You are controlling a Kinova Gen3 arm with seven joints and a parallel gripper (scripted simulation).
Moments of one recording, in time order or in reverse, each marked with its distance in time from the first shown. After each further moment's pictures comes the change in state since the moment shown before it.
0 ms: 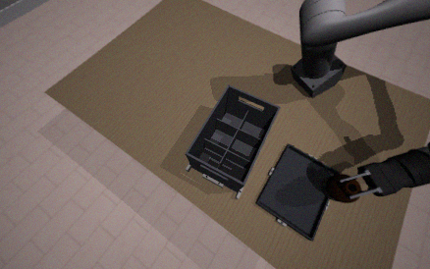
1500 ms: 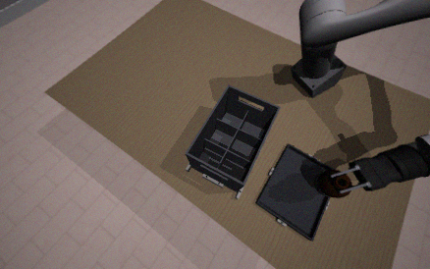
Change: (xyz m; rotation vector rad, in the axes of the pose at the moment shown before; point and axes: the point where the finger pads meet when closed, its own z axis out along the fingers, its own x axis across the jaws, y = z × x) arm 0.017 -0.004 0.014 -0.002 -0.001 0.001
